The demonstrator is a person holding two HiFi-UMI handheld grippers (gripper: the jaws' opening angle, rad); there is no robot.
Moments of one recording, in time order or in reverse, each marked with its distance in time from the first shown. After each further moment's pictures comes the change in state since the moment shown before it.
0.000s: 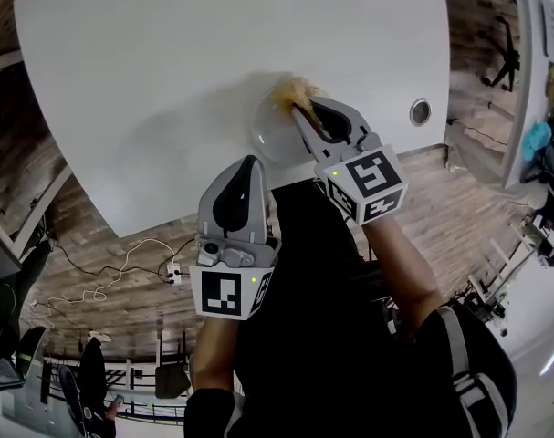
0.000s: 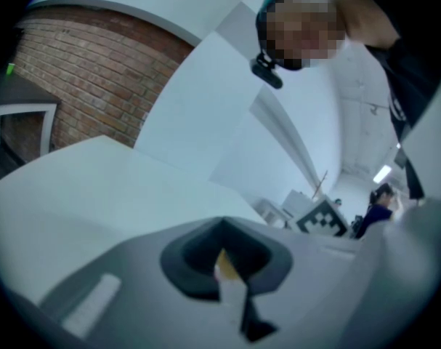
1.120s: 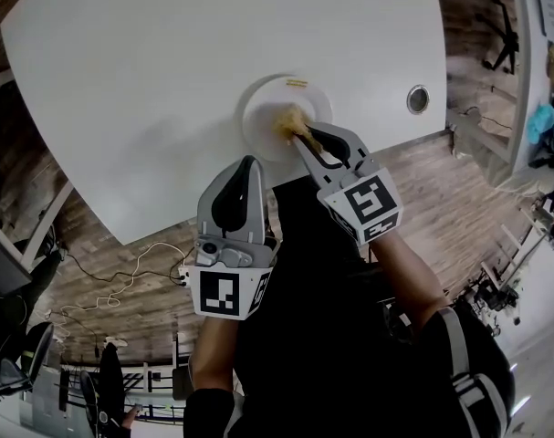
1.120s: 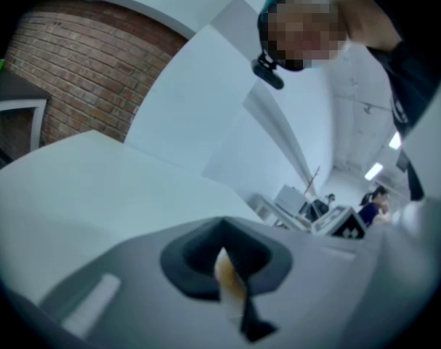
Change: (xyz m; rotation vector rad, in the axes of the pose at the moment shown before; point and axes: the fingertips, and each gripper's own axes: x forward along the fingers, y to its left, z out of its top) left arm 0.006 -0.010 -0.010 0.018 0.034 -0.058; right arm -0.028 0.017 -0.045 -0.023 0.027 0.023
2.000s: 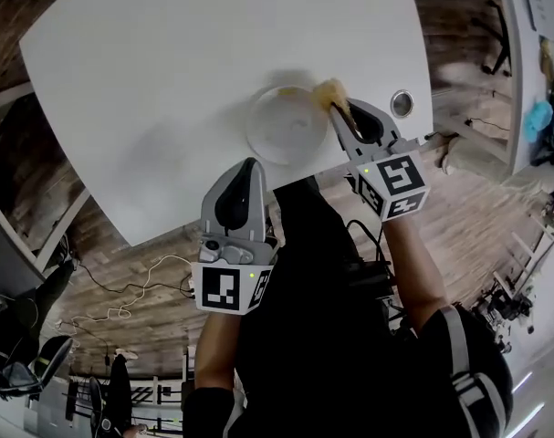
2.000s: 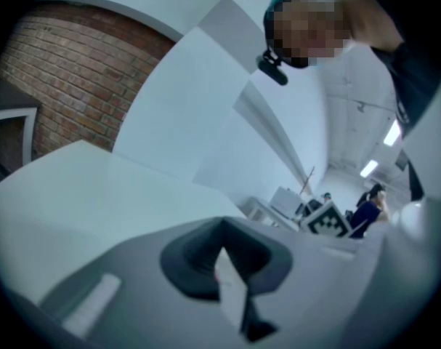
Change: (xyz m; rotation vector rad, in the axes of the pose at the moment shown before) left arm 0.005 -0.022 0.026 0.042 -0.026 -0.029; right arm -0.047 -0.087 0.039 0.033 -0.104 -0.208
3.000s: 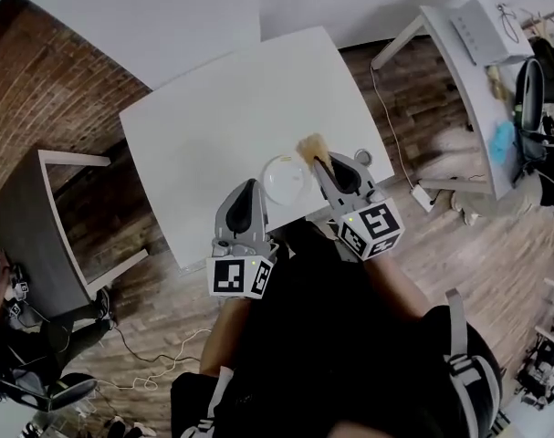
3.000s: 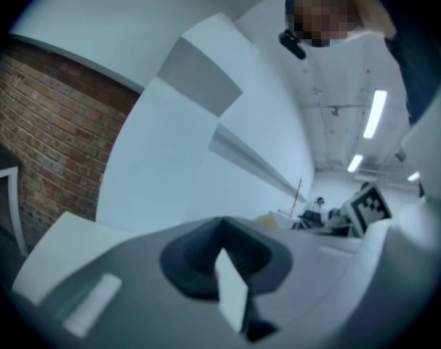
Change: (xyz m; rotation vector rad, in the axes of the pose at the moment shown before) left arm -0.044 -0.071 0.155 0.175 -0.190 -0.049; right arm -0.163 0.067 0.168 0.030 -0.469 0.009
